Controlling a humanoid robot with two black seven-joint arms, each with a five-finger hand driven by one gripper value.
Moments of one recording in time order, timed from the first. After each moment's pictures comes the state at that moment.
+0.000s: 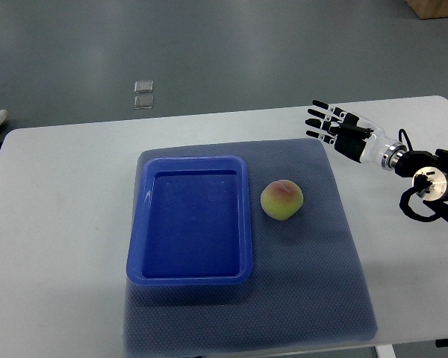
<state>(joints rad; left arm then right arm) 0.05 0.00 -0.05 -0.14 0.01 -0.03 0.13 0.82 -0.39 0.34 0.66 0.15 0.40 0.17</state>
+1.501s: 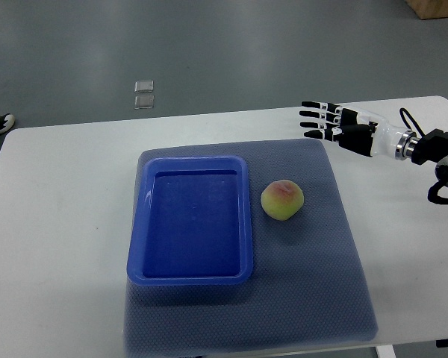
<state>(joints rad) 0.04 0.00 -0.04 -0.13 0.01 -0.03 0.13 0.87 -0.48 0.35 0.70 -0.17 0.57 0.17</state>
